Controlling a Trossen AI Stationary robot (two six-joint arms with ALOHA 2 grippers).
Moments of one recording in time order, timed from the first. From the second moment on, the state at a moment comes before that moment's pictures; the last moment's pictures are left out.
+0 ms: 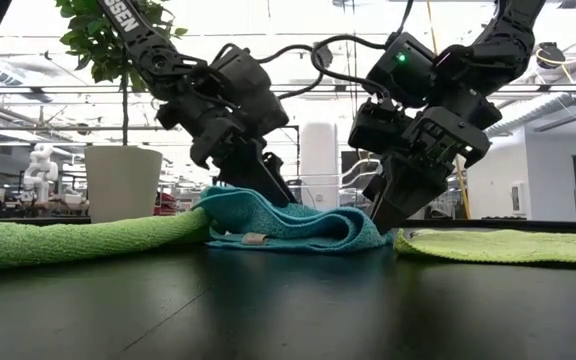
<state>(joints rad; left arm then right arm) 0.21 1.84 0.94 0.11 0.43 0.33 -0.01 1.71 0.66 0.18 -0.31 0.14</state>
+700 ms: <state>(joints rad) 0.13 1.65 0.94 0.04 0.50 0.24 -0.01 1.71 0.66 0.18 -0.31 0.08</state>
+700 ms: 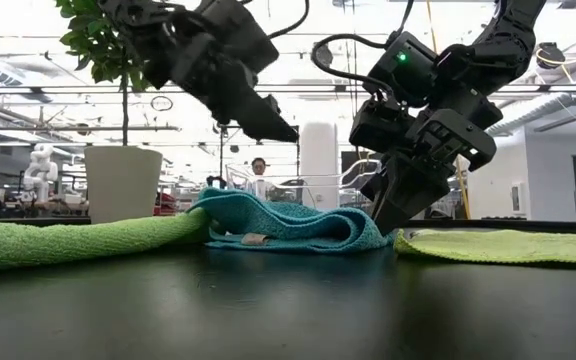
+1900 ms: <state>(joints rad) -0.13 1.76 0.66 0.50 0.30 -0.11 -0.10 1.71 0.67 0.02 -0.31 0.04</state>
